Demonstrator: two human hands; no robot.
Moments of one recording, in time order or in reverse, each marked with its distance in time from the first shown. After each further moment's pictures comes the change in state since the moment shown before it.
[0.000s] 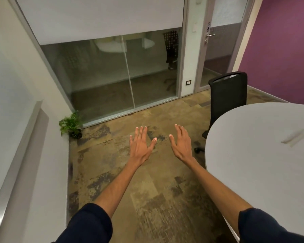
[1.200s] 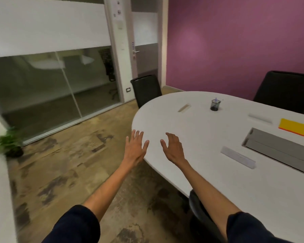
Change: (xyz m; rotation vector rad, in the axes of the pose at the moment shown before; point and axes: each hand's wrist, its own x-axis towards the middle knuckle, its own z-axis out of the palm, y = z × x) left_hand -0.402 0.310 -0.018 -0.062 -0.127 0.366; right_hand -0.435 0.078 -0.345 -0.090 0.096 0.285
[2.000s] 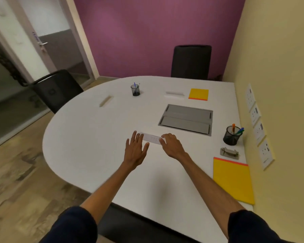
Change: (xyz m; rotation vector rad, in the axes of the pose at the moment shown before) left_hand 0.001 0.403 0.211 -0.056 -0.230 0.358; right_hand -0.084 0.351 -0.279 -0.119 -0.025 0.345
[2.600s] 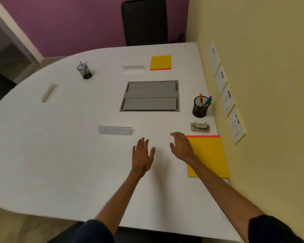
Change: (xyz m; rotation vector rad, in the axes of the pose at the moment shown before) left_hand 0.027 0.119 0.175 -0.146 -0.287 0.068; right_hand -0.033 0.210 -0.002 -0.052 0.105 0.255
